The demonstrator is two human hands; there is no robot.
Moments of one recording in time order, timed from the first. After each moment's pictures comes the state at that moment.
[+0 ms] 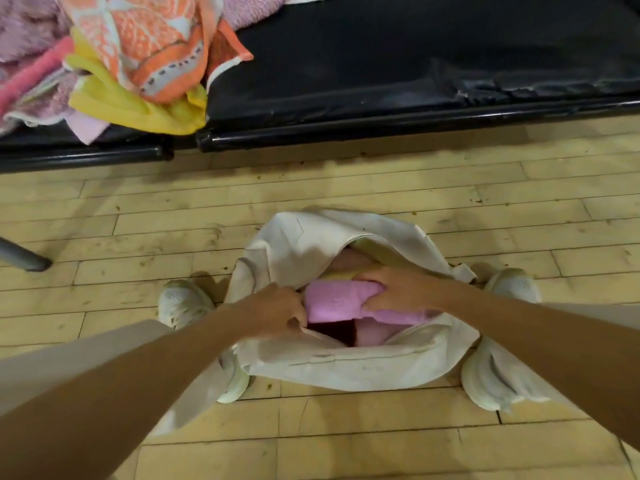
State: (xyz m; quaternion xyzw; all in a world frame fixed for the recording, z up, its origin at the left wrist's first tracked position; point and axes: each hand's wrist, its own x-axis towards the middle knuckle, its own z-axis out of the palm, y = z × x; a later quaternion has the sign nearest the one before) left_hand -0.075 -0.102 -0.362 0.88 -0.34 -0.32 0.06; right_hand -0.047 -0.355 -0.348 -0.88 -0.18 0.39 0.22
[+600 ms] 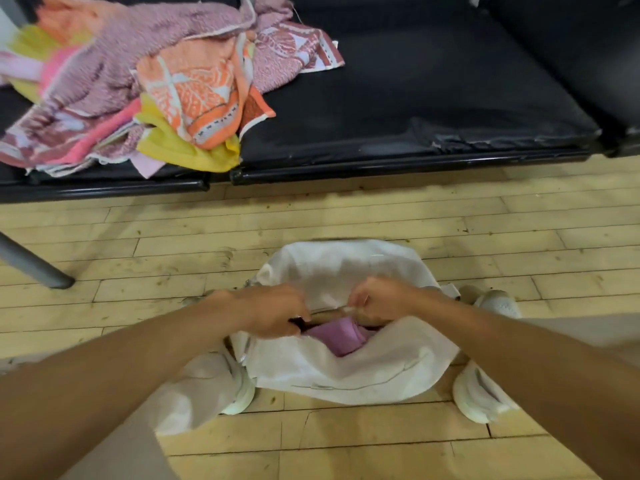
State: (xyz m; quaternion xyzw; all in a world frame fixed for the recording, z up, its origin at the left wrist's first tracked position) left_hand -0.080 -0.103 -0.263 0.87 -0.34 -0.36 0.03; right_hand -0.057 -0.332 -0.310 -0.90 -0.20 0.36 0.15
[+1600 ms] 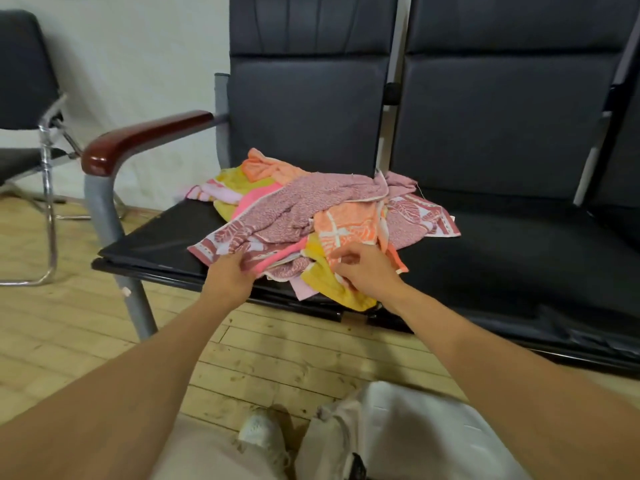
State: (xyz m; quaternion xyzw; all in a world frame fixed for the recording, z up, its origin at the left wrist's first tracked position) left_hand -0.007 0.111 -0.143 0.93 0.22 0.12 0.28; right_hand 0.067 -0.111 -0.132 -0.84 -0.20 0.06 0.50
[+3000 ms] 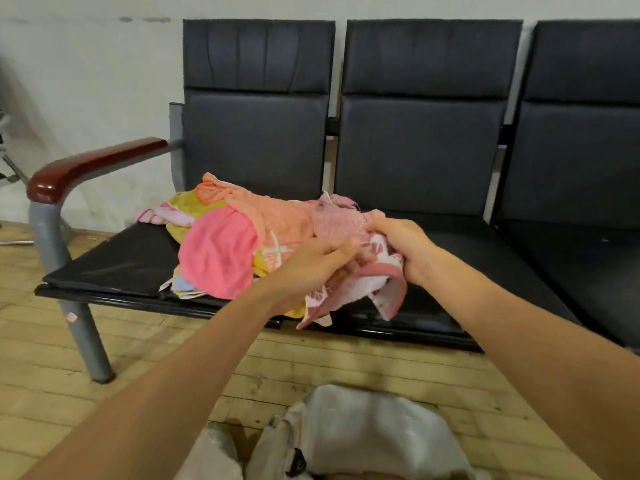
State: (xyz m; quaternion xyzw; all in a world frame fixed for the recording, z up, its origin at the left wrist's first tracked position) left_hand -0.027 -0.092 -0.037 0.79 -0.11 0.00 0.60; right_hand 0.046 -0.247 -0.019 -0.71 0.00 0.12 0.69
